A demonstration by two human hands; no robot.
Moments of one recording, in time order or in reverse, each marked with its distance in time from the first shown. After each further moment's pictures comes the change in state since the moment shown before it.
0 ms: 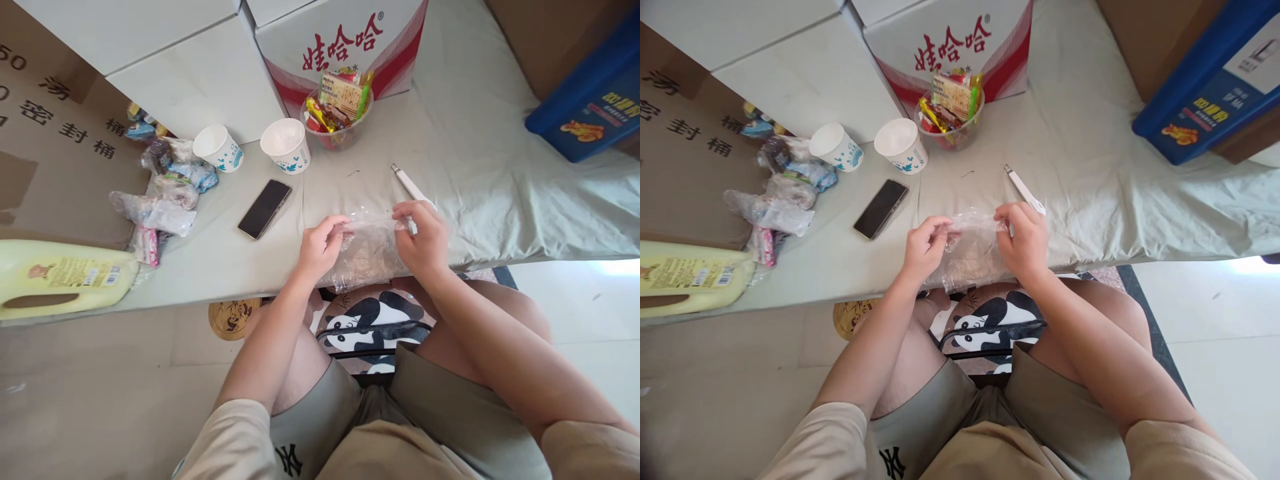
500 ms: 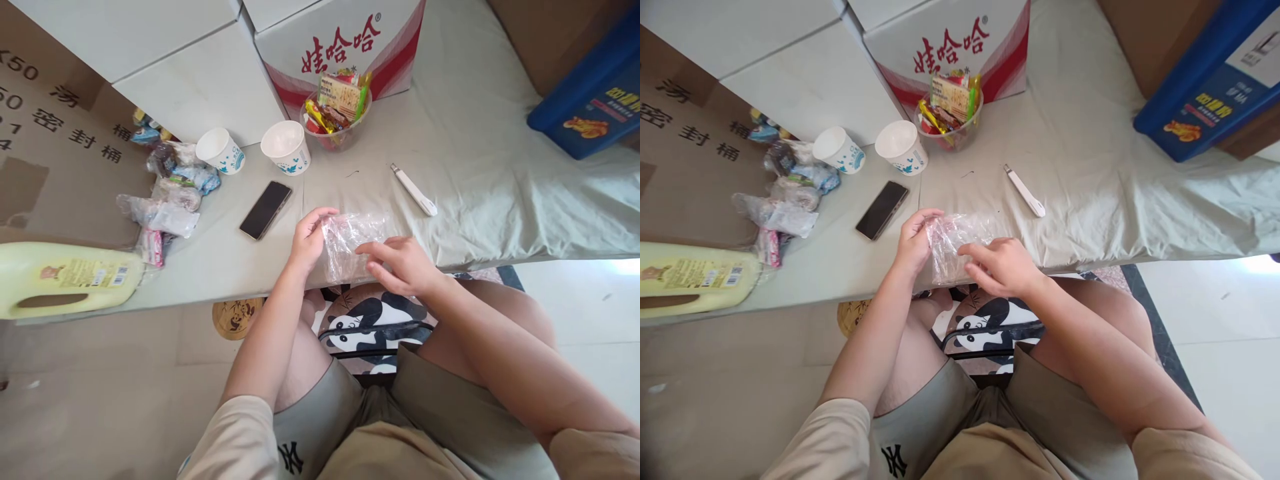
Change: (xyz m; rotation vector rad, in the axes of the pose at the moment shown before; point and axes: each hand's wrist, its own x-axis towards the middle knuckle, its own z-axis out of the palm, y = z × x) left_hand 0.014 -0.015 -0.006 -0.336 0.121 -0.295; right_hand -0.012 -0.017 -0.014 0.200 -0.513 -0.366
